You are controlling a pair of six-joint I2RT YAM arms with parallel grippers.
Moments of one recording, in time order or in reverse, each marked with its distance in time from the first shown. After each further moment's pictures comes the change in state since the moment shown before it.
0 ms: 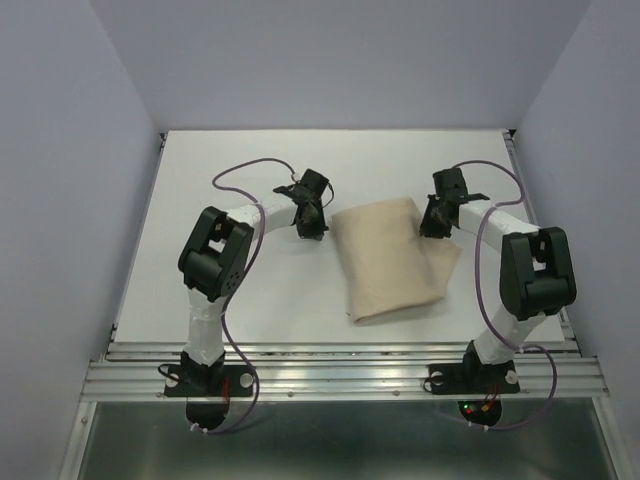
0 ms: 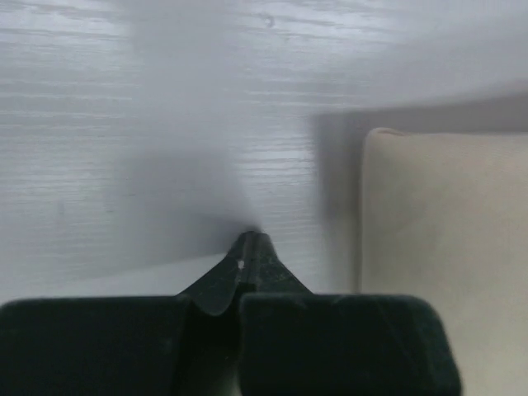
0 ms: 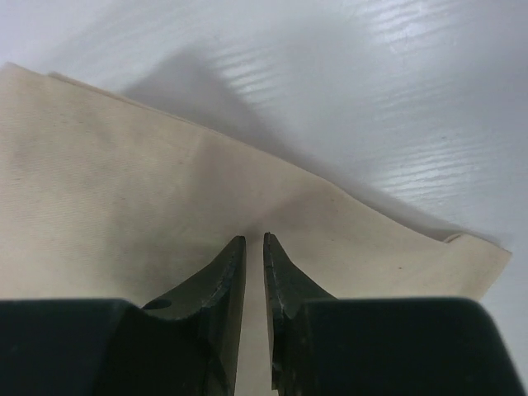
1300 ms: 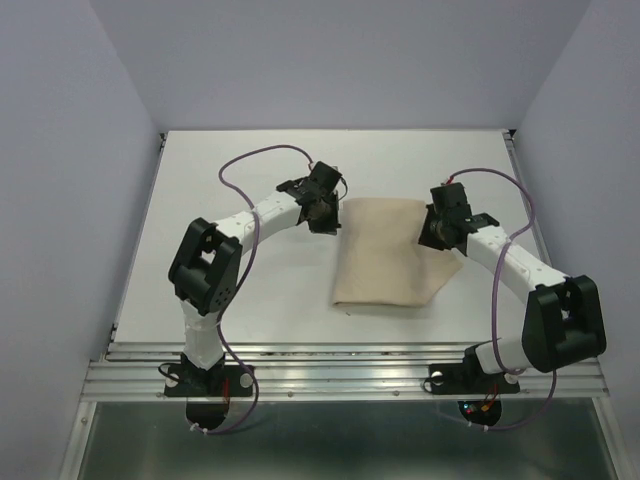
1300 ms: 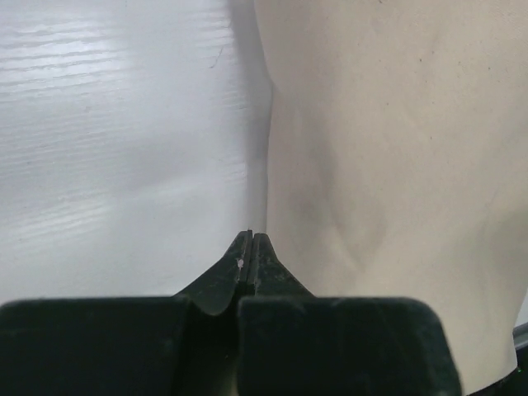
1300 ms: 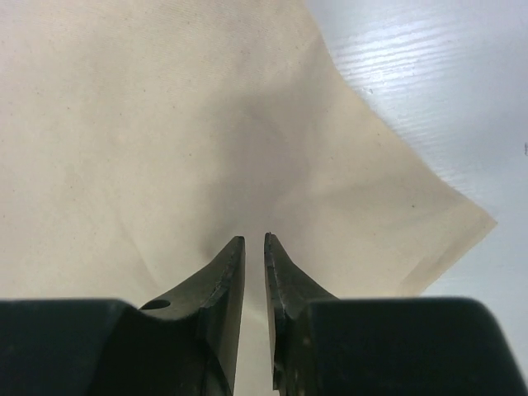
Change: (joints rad) left arm -0.083 -0.003 0.128 -0.098 0.051 0.056; right arm 0.118 -0.271 -0.163 -0.047 0.074 0.031
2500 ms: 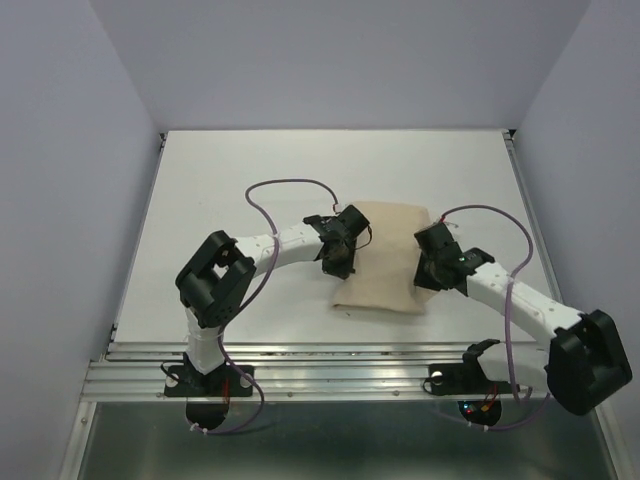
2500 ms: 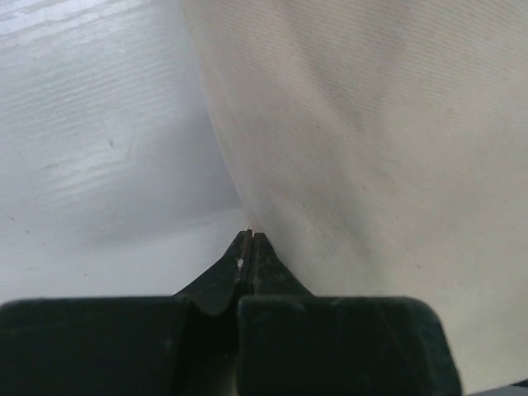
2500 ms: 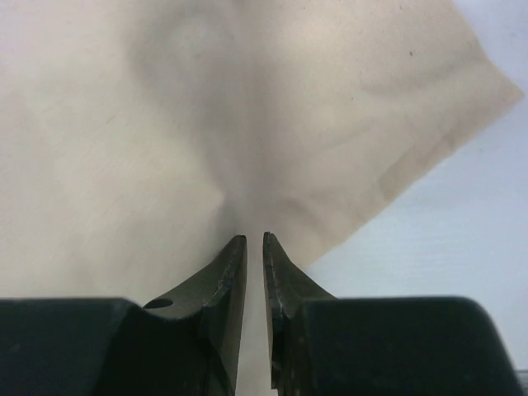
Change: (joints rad) left arm -0.209 -0.082 -0.217 -0.037 -0.063 -0.075; right arm 0.214 -0.150 -0.254 -0.083 0.071 0.176
